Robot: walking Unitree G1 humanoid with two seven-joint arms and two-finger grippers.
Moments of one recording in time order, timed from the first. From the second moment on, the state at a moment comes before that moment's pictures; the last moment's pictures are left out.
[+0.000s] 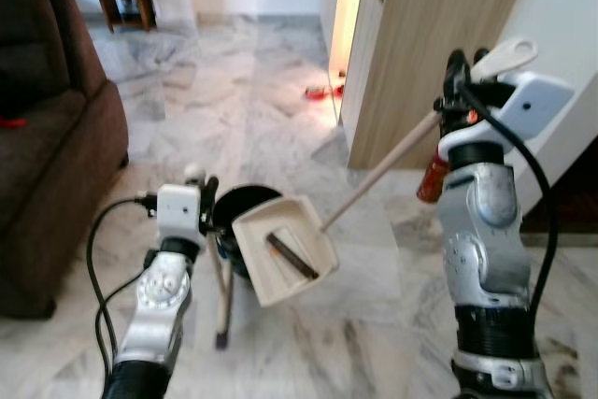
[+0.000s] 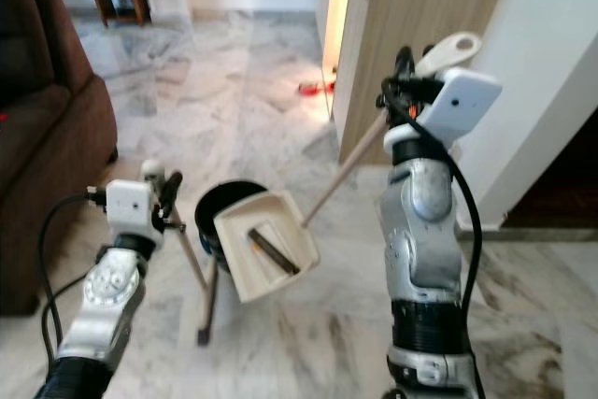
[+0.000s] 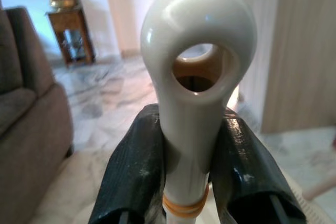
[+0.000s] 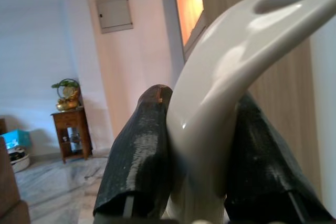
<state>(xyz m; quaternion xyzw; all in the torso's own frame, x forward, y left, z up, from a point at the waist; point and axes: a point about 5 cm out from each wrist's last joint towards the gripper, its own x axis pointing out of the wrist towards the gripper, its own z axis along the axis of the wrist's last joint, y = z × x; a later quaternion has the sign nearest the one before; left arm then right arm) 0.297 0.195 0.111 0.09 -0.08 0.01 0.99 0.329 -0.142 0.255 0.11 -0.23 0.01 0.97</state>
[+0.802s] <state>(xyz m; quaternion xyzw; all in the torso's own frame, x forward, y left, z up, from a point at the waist) 0.295 0.188 0.116 0.08 -0.10 0.01 0.99 0.330 -0.153 0.254 0.12 -0.23 -0.01 0.97</state>
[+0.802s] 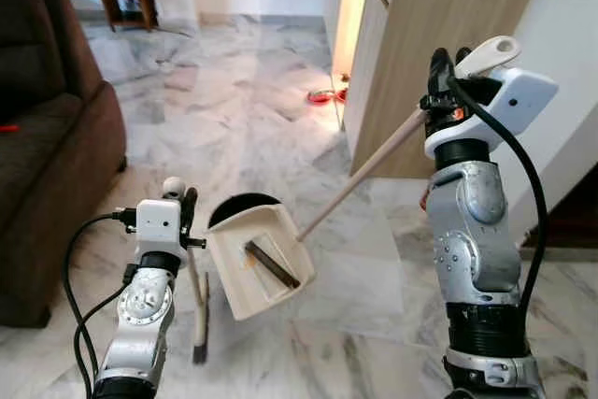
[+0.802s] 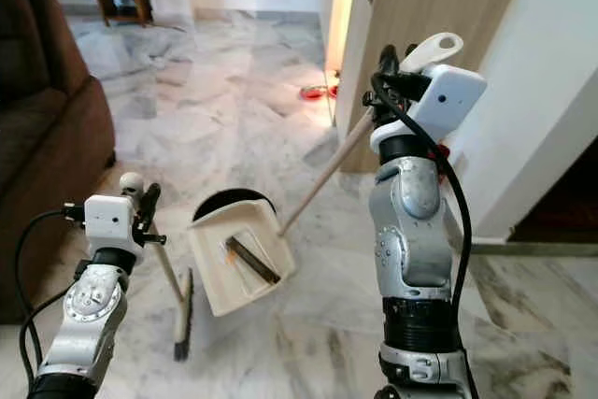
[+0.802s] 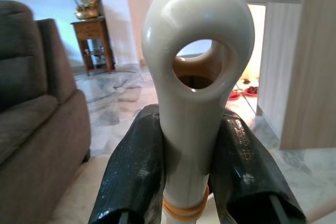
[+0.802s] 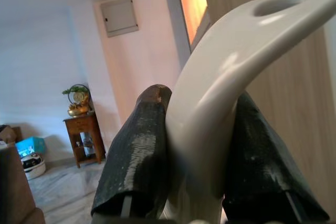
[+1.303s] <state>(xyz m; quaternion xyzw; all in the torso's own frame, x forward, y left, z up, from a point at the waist) 0.294 0.189 0.114 0.08 -0.09 0.01 0.99 0.328 -0.155 0.243 0.13 -0.21 -0.01 0.97</state>
